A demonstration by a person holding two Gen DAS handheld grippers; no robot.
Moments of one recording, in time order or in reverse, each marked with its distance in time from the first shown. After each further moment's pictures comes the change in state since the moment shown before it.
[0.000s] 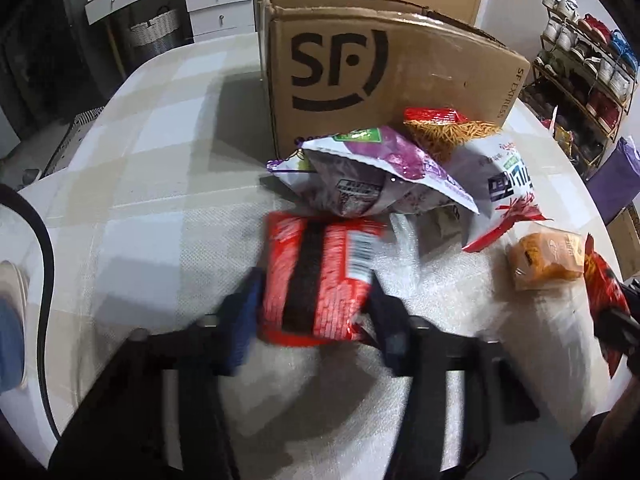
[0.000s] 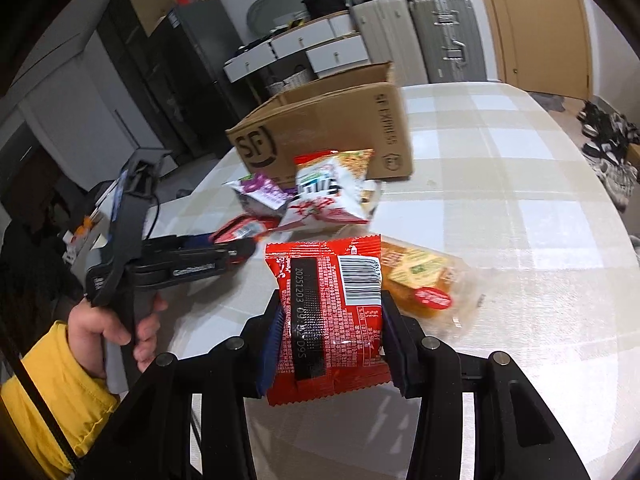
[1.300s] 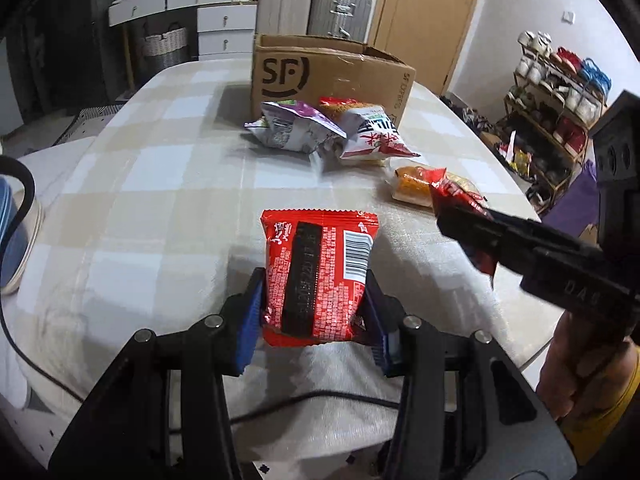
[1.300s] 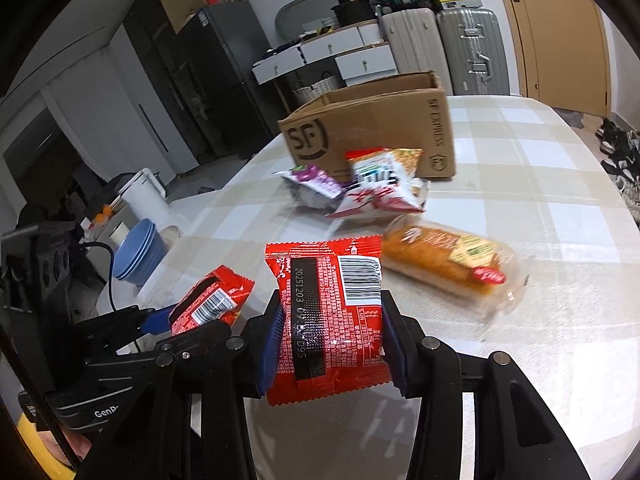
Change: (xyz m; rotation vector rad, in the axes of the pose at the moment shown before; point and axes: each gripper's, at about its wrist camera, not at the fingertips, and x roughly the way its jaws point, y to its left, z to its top) left arm -0.133 -0.049 -0.127 -0.083 -0.155 -0.076; right arm -0.011 0.043 -0.024 -0.076 -0.037 0.063
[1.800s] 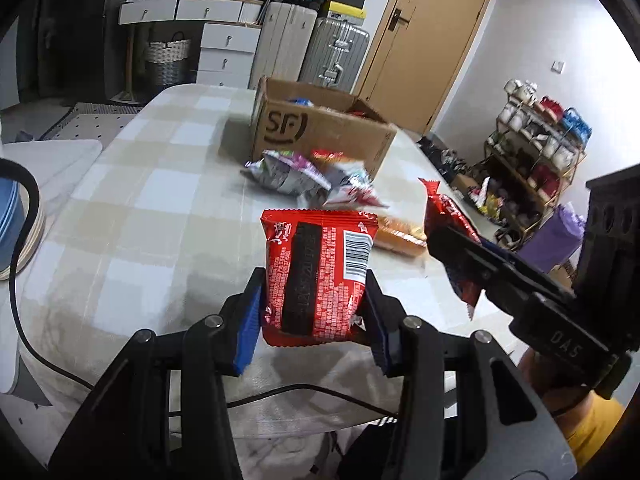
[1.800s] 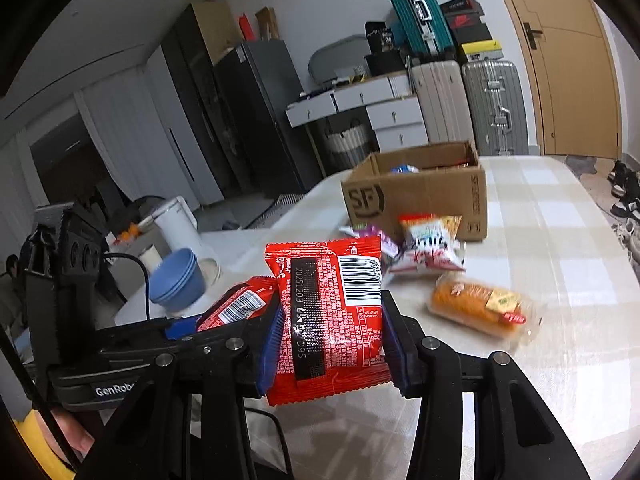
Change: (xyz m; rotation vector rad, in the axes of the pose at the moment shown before) left arm -0.065 0.018 0.011 -0.096 -0.101 -0.124; right arm -0.051 0.048 0.007 -0.061 -0.185 0.066
